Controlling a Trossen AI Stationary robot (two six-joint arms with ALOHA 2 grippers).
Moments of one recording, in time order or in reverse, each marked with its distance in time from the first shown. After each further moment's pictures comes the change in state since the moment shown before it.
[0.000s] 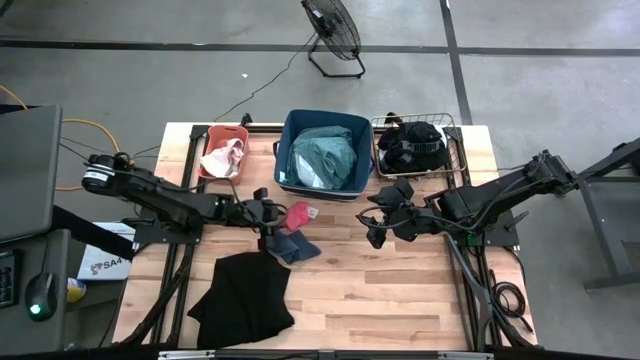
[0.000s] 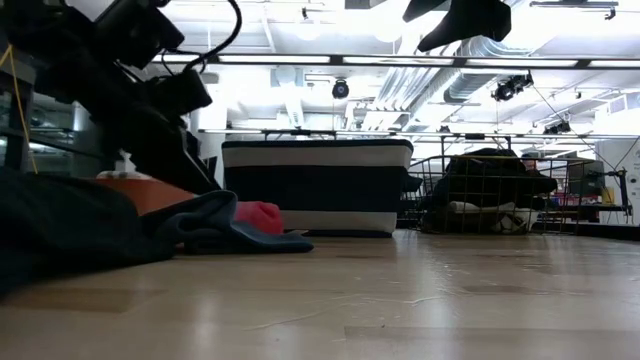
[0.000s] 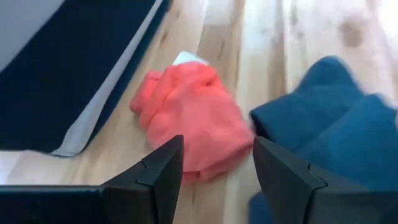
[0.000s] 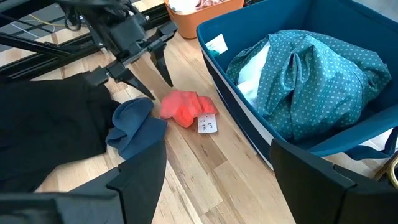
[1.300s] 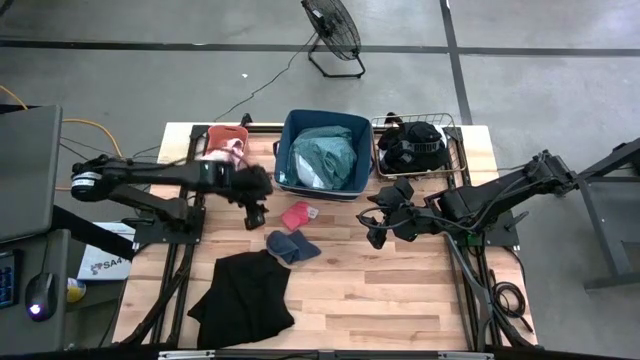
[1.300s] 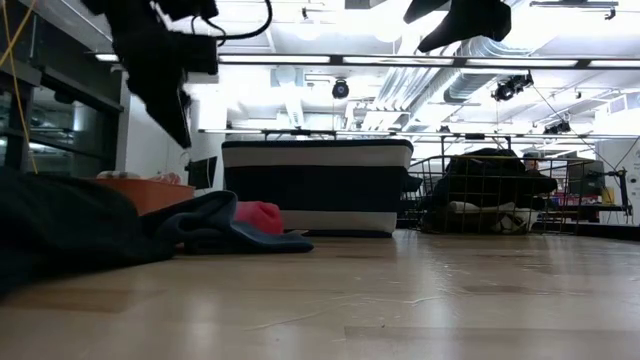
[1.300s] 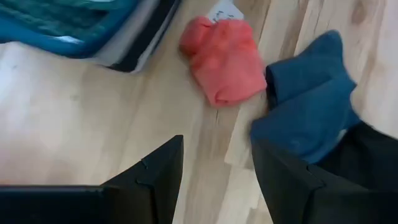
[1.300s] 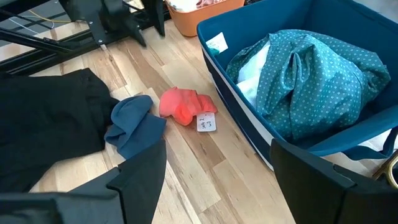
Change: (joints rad) left arm 0.233 -0.118 0.476 -0.983 0.233 -0.080; right arm 0.000 0.000 0.000 -0.006 -0.003 -0.012
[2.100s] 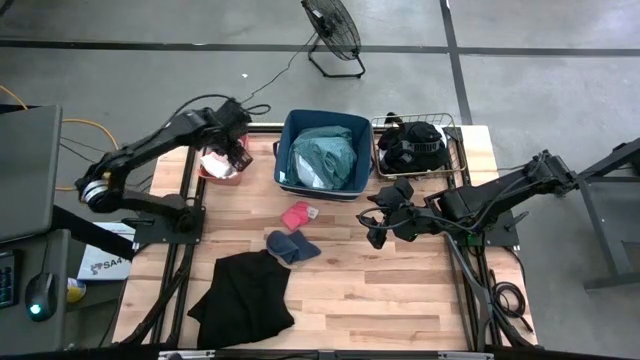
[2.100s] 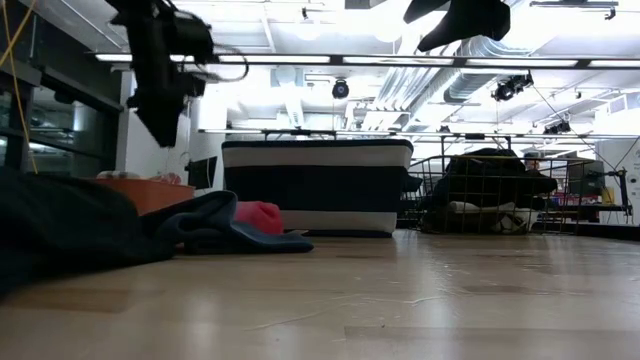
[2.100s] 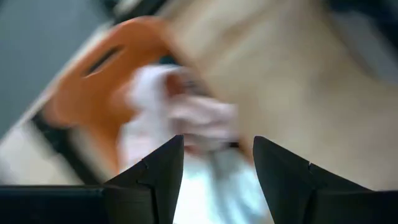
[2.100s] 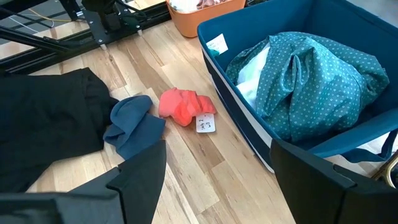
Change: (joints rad) left arm 0.642 0.084 0.178 -0.247 -0.173 0.172; right arm 0.000 0.000 0.000 0.003 0.003 -0.015
